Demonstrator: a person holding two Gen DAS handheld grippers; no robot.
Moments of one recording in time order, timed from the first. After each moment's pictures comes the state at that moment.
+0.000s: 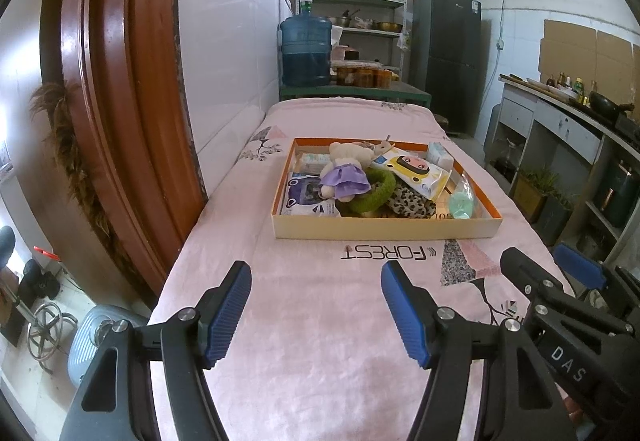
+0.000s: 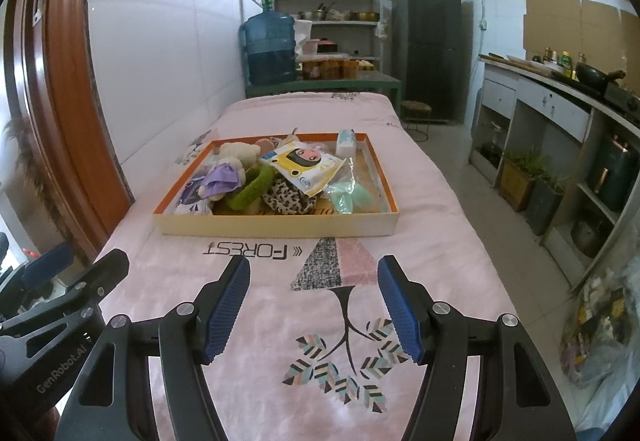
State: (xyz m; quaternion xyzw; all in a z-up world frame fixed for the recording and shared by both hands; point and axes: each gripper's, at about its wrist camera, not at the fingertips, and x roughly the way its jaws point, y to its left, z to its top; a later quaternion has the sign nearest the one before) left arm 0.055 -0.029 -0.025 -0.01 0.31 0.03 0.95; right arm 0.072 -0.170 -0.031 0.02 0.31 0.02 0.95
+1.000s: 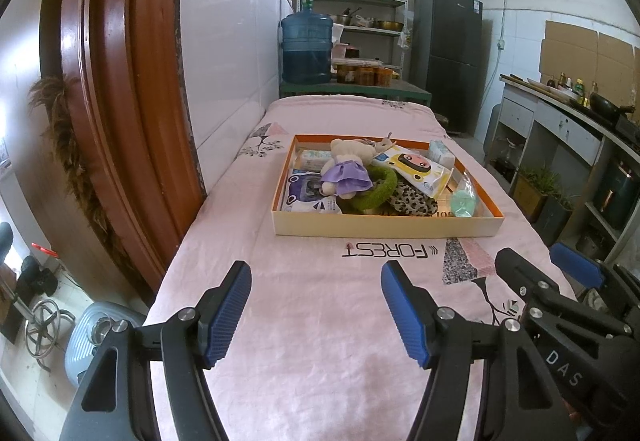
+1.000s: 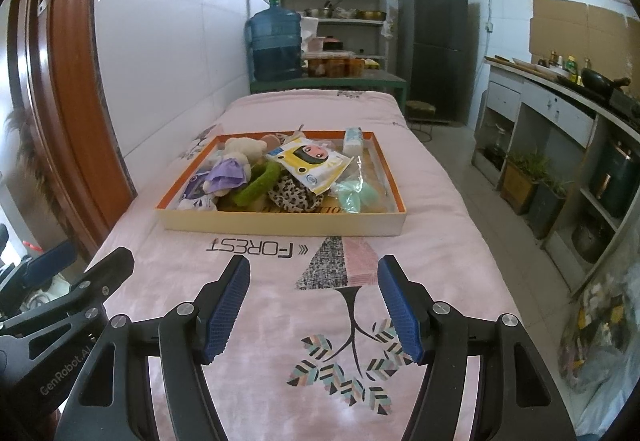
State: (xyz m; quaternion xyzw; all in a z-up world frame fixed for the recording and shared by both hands) left arm 0.056 -0.027 -0.029 -0.01 0.31 0.03 0.95; right arm 0.077 -0.161 -0.035 0.01 0.31 0.03 0.95
